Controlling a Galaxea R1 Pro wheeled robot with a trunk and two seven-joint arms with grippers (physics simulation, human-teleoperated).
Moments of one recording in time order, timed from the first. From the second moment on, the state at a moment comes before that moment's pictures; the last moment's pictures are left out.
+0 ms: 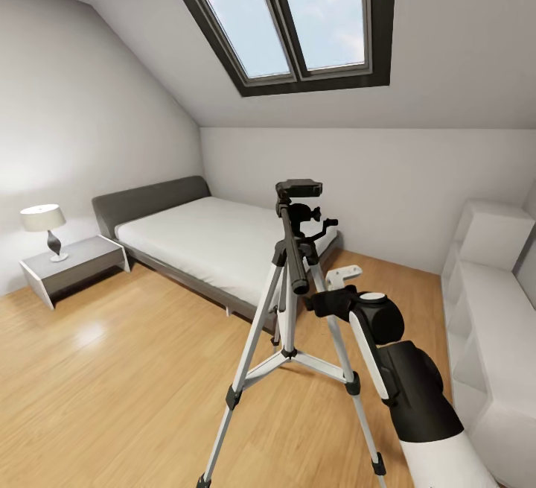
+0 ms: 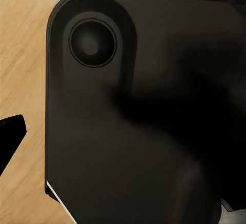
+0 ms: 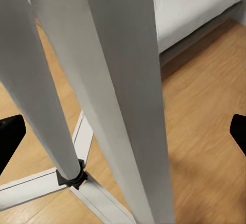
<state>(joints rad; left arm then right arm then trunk) 0.00 -0.03 0.02 -0.01 0.10 -0.05 0.00 -0.58 0.05 0.20 -1.57 0.07 1.04 0.09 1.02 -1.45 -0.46</state>
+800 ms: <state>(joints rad) 0.00 -0.03 0.02 -0.01 0.10 -0.05 0.00 -0.68 0.06 0.20 -1.56 0.07 1.04 0.09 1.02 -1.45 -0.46</state>
